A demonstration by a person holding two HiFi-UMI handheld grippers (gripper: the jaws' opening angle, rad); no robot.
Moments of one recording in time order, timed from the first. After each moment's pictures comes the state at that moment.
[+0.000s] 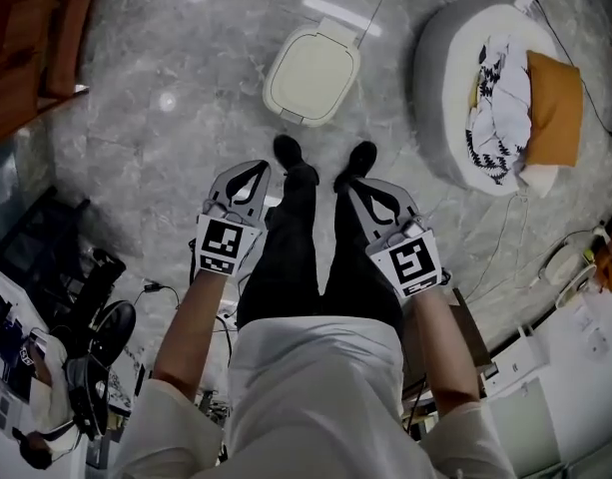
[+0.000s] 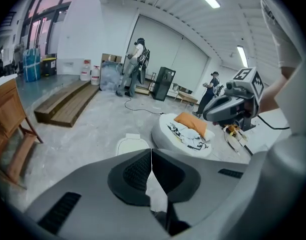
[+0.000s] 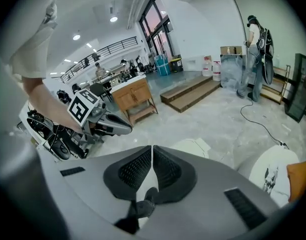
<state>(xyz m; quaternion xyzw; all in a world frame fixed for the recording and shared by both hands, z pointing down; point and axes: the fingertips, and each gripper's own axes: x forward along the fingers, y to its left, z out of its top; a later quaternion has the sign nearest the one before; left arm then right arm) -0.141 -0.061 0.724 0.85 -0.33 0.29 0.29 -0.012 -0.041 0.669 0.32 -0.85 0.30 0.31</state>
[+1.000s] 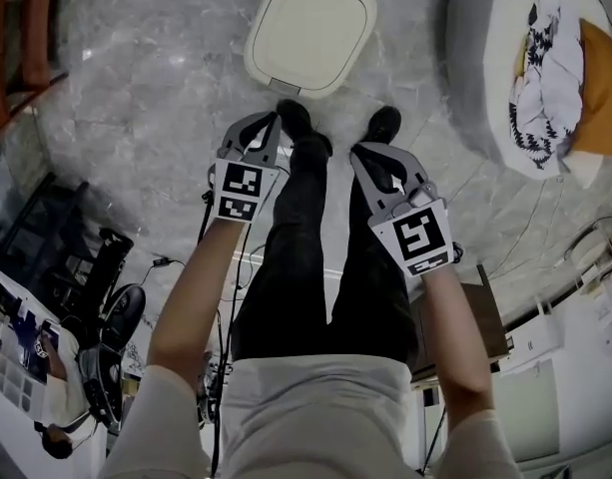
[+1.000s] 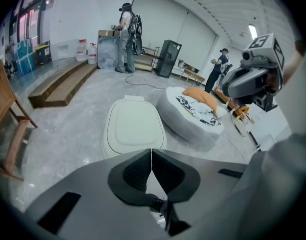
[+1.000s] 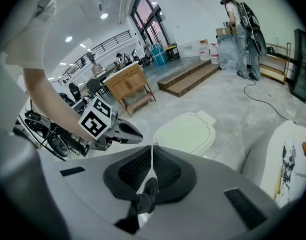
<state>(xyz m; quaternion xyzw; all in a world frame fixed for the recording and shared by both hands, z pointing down) -0.108 -0.047 0.922 0.80 -0.31 0.40 0.32 0.006 -0.033 0.813 0.30 -0.83 0.36 0.32</state>
